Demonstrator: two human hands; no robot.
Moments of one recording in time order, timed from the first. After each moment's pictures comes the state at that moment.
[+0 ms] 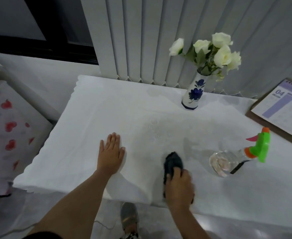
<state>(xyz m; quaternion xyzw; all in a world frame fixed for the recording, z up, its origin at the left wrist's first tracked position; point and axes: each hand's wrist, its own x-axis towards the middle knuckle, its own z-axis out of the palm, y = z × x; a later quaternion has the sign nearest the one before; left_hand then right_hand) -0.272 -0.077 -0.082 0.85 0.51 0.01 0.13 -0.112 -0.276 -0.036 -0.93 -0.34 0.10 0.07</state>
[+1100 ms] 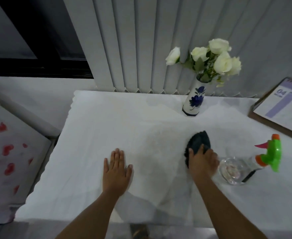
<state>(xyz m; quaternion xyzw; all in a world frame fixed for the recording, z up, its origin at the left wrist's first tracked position) -0.271 -0.076 -0.078 0.86 0.50 -0.01 0.12 0.002 -0.191 -0.048 -0.97 -0.22 0.07 0.01</state>
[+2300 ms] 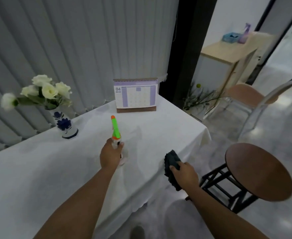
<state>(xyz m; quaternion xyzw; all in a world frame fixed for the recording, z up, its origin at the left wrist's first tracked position) 0.034 -0.273 0.023 0.83 0.32 0.16 0.43 0.056 -0.555 0.001 -0.97 0.00 0.11 0.23</state>
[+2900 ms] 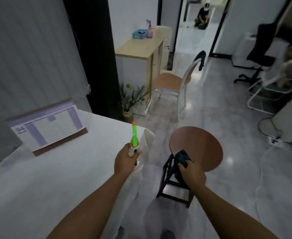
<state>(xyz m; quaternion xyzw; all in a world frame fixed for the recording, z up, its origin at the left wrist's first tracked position) 0.166 -0.498 0.026 0.86 -0.03 -0.02 0.51 0.075 -0.740 0.001 -0.92 0.32 0.00 0.24</state>
